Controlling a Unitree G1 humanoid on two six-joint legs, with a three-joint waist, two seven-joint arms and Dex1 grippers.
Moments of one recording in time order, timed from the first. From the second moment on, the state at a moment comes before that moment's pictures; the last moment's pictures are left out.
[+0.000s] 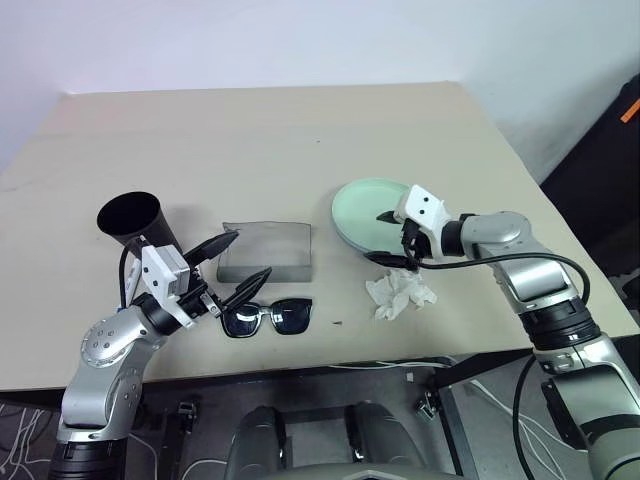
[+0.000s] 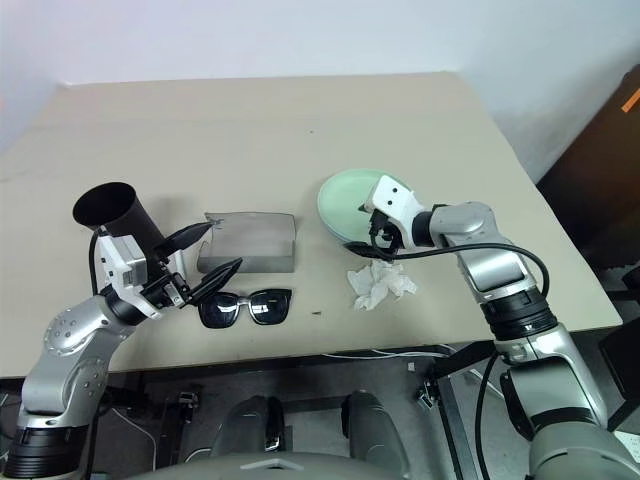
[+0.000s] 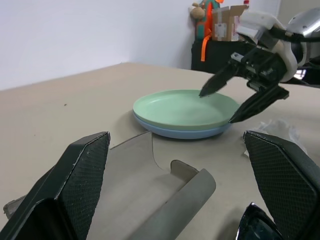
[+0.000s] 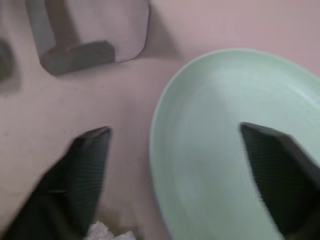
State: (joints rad) left arm 0.03 0.49 0.18 -0.31 -0.53 0.08 -0.83; right arm -0.64 -0.65 0.20 0.04 0.18 0.49 0.98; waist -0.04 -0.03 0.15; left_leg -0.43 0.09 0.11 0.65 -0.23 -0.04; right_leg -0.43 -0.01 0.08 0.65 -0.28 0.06
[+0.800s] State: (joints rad) left arm 0.08 0.49 0.18 -0.33 -0.53 0.08 -0.80; right arm -0.26 -0.76 0.14 -0.22 0.31 0.67 0.90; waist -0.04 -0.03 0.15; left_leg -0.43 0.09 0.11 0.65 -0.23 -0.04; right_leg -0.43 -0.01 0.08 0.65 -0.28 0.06
